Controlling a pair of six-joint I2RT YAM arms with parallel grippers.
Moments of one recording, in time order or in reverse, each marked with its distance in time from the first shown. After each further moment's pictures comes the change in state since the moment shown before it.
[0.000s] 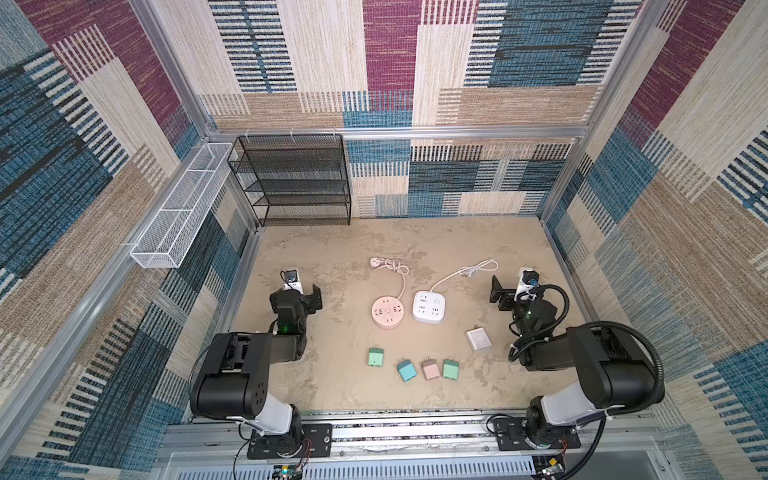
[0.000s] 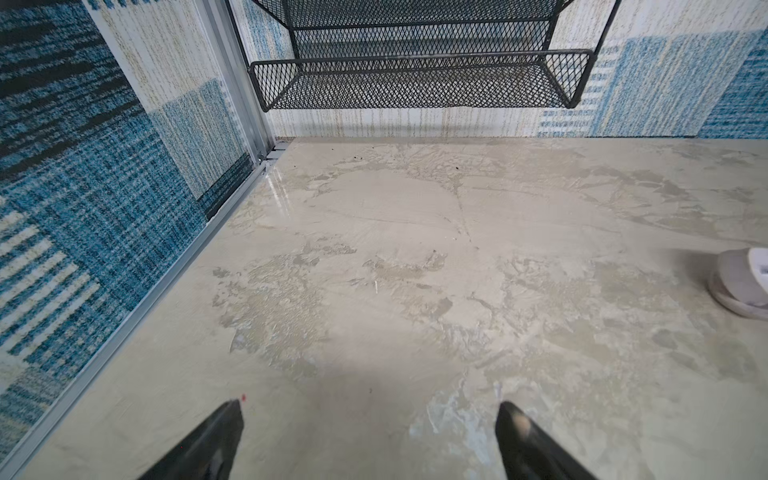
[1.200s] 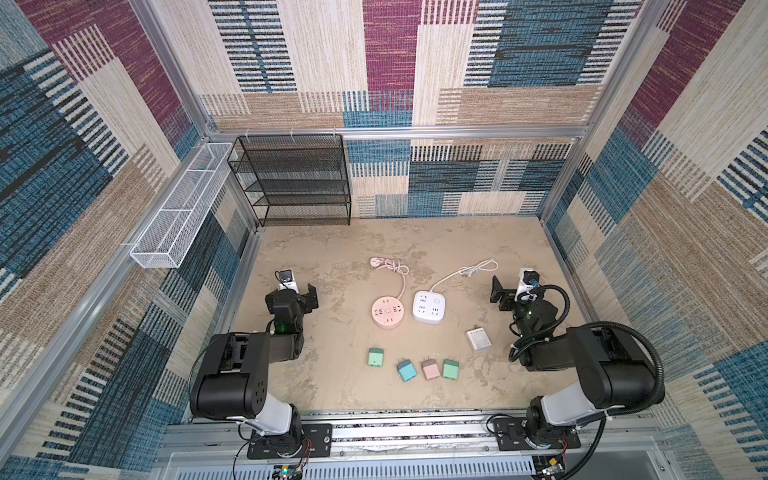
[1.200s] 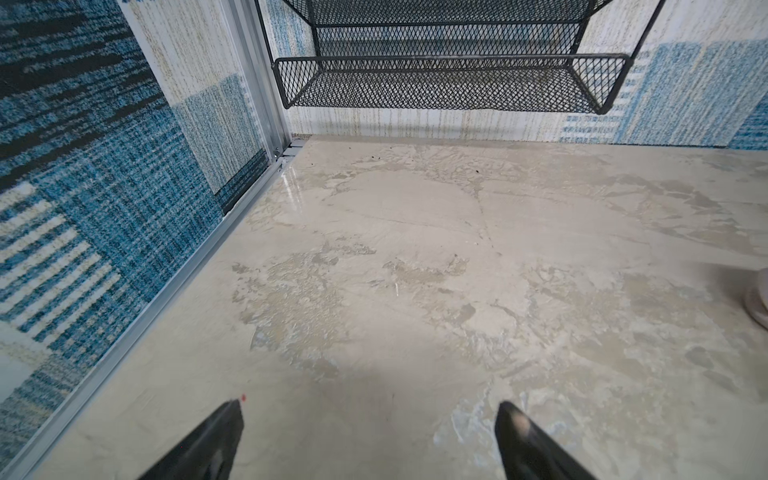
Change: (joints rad) left arm 0.029 -0.005 0.006 -0.010 0.019 -0.018; right arm -0.007 -0.008 0.005 -0.018 -0.023 -0.001
